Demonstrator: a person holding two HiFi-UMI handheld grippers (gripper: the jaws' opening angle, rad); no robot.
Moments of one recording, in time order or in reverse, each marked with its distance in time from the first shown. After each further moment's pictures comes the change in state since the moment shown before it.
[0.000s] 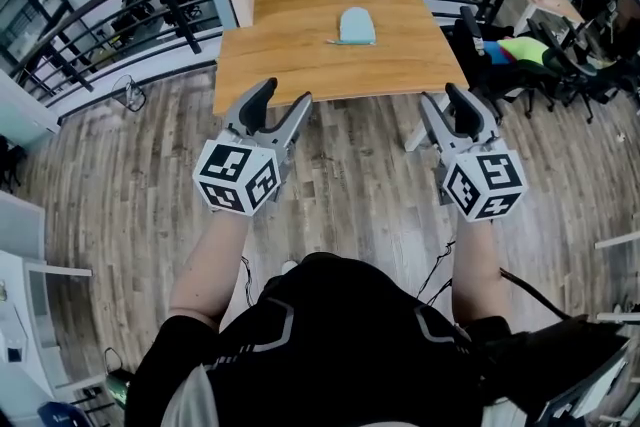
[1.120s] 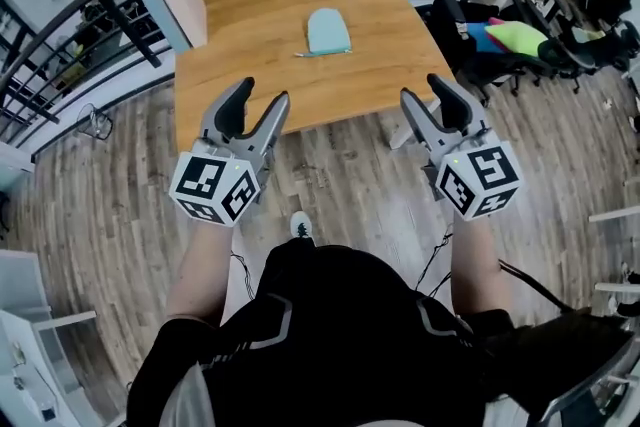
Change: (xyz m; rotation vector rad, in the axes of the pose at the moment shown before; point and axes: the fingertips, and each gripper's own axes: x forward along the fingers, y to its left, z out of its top) left arm 0.153 0.092 -0.019 -0.019 -0.003 -0.095; right arm 0.143 -0.071 -0.025 -0.021 0.071 0.005
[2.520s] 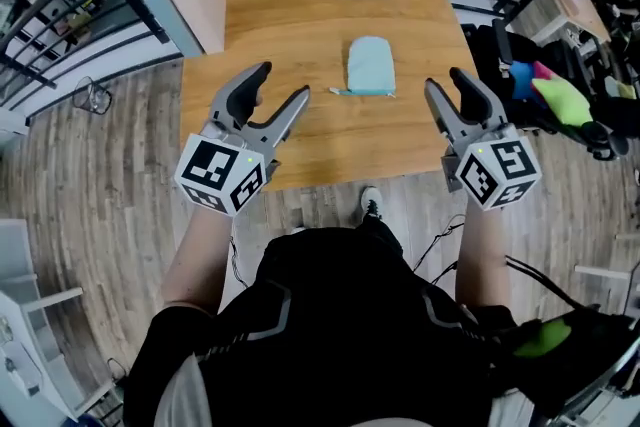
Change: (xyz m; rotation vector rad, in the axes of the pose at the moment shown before) left arm 0.144 0.178 -0.027 0.011 0.058 0.005; right arm 0.254 -0.080 -0.016 0.032 0.074 0.094
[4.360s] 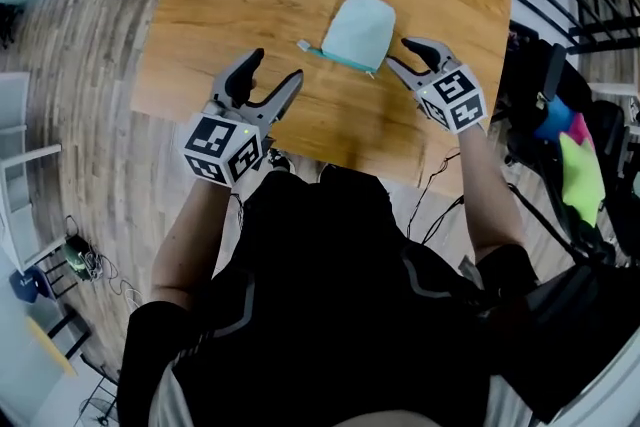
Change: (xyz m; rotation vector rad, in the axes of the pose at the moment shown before) left arm 0.126 -0.037 -0.142 -0.275 0.230 0.413; right arm 0.166 -0.114 -0.234 -0.303 0.411 0.725
